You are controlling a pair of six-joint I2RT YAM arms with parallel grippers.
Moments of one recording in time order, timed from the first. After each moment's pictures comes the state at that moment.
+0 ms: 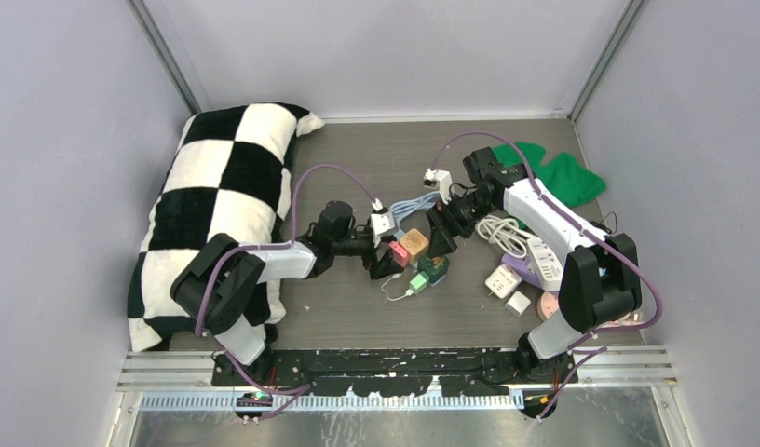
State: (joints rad) left arm -0.64 1.62 0.68 0.48 0.71 0.26; right arm 0.34 1.58 1.23 -0.91 -0.71 -0.42
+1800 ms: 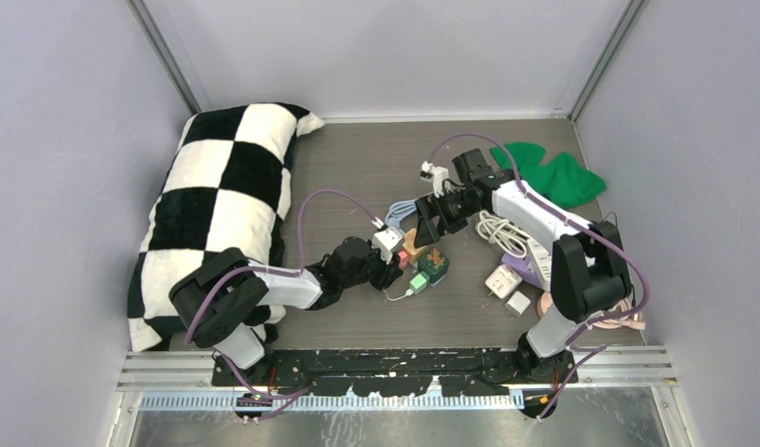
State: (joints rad) left arm -0.89 1.57 0.53 0.61 0.10 -0.09; right arm 0.37 1.63 1.19 -0.67 -0.62 -0.10
